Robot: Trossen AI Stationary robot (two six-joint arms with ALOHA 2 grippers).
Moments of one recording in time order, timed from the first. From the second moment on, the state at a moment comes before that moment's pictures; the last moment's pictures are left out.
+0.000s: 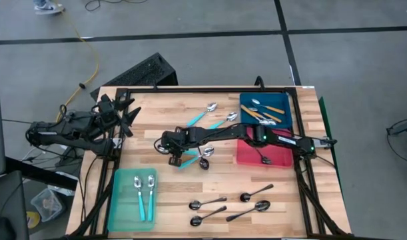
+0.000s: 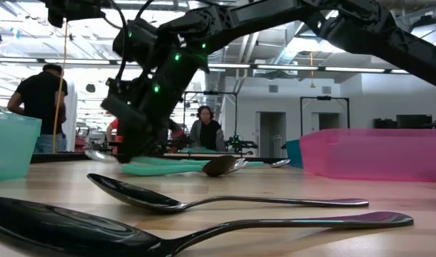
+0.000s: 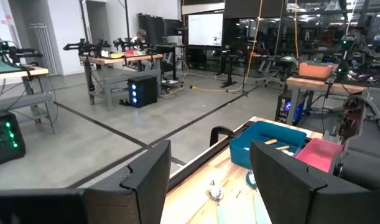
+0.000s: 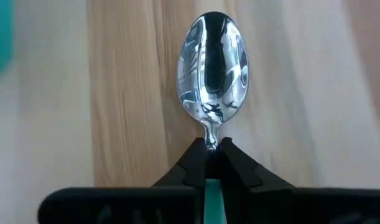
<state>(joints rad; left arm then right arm) -0.11 0.35 0.64 -0.33 -0.79 -0.06 -0.02 2.61 2.35 -0.70 0.08 0.10</state>
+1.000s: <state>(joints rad) -0.11 0.35 0.64 -0.32 -0.78 -0.08 0.14 2.51 2.35 0.29 -0.75 -0.39</state>
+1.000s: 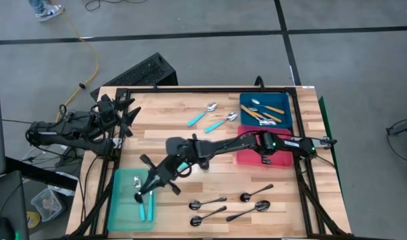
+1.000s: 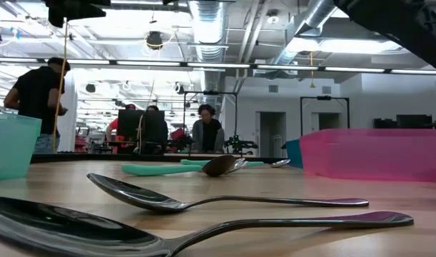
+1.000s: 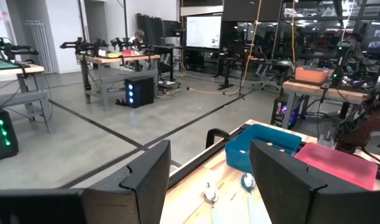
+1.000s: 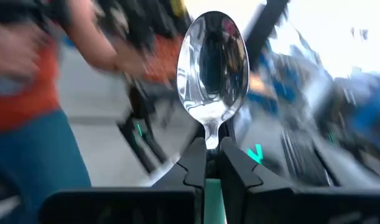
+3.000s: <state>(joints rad) -0.11 0.35 0.64 -0.28 -0.76 -0.08 0.11 2.77 2.36 0.35 -0.72 -0.68</state>
